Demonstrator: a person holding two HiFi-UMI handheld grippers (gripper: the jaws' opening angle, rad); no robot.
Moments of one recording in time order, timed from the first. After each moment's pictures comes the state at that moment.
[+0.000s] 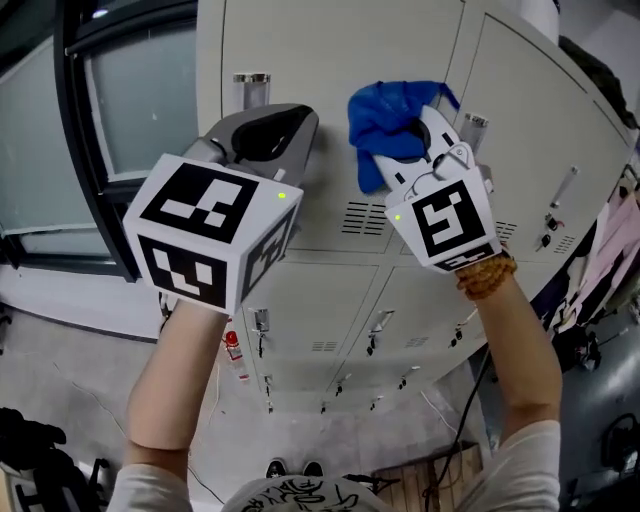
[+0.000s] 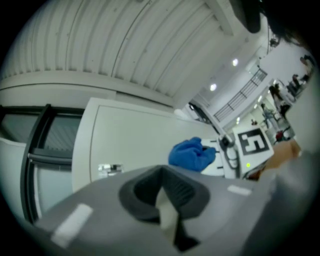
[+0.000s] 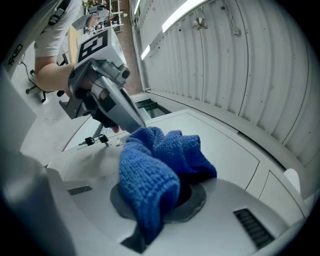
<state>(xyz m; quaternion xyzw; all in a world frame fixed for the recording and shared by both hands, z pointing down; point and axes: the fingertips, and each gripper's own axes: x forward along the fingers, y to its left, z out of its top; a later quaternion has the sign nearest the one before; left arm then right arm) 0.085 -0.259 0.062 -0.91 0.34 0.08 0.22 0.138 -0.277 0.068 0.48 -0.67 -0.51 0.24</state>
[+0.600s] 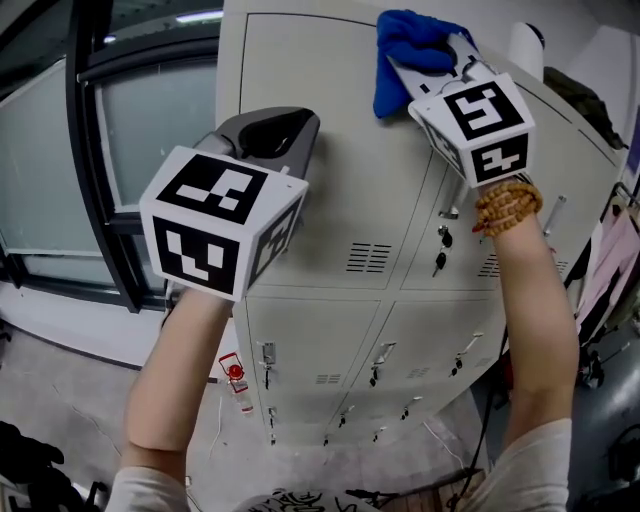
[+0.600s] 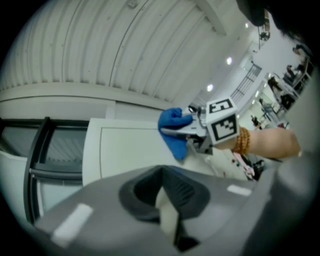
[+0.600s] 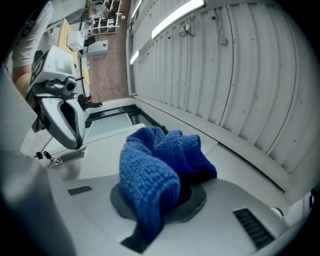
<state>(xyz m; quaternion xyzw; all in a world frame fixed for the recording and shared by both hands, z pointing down) 0.069 -0.259 0.007 -0.90 0.34 0.09 0.26 0.138 -0.276 -0.098 0.53 -0.63 -0.54 0.16</state>
